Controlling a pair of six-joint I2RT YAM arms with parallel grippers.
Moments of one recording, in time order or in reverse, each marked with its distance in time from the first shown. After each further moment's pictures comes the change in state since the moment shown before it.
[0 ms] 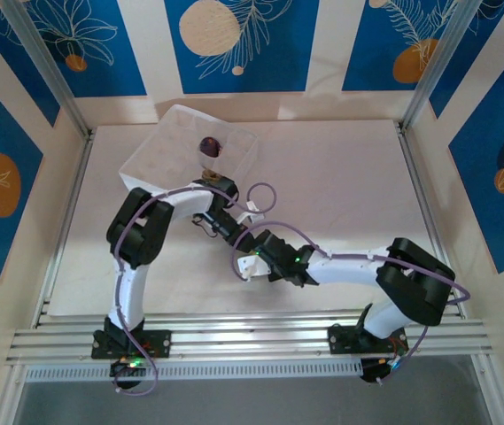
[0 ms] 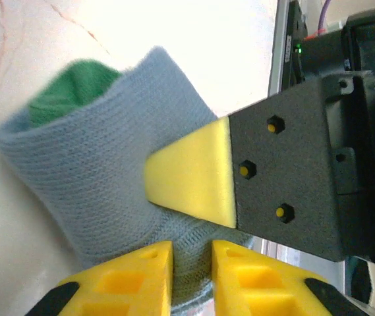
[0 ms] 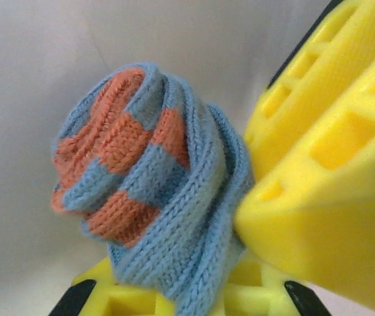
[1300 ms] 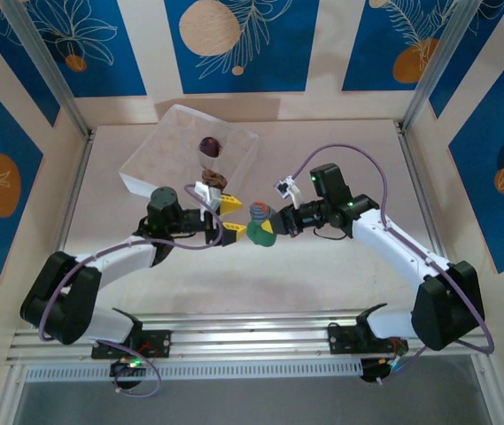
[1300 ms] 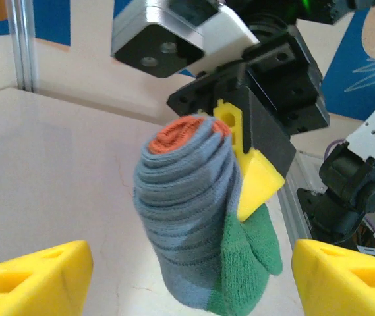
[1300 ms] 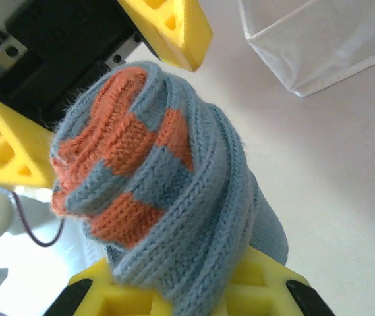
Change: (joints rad) left arm 0.072 -0.689 -0.764 1.530 -0.058 -0.497; right arm -0.558 -0.173 0.291 -0.317 -1.175 1.046
